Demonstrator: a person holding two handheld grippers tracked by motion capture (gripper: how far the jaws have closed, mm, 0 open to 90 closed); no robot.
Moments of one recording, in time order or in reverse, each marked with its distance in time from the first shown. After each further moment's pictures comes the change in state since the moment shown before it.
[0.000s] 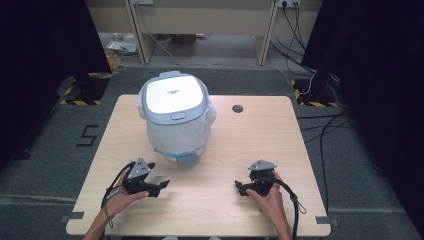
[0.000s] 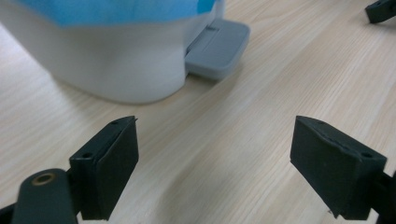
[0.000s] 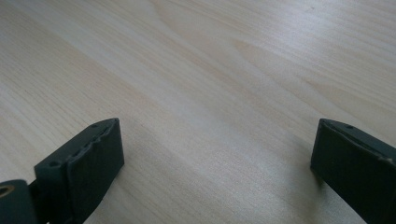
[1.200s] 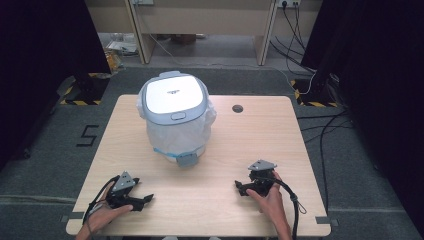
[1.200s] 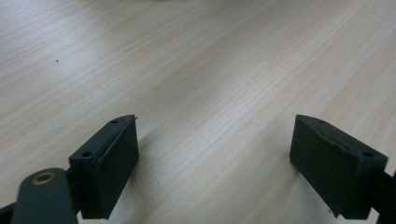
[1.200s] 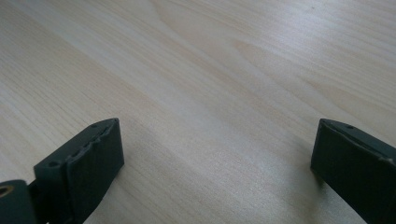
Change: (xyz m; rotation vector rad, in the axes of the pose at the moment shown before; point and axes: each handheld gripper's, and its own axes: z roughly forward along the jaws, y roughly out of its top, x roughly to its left) left arm 0.004 -0.051 -0.029 0.108 0.014 -0.059; right arm 0.000 0.000 0.000 0.000 0.000 -0.002
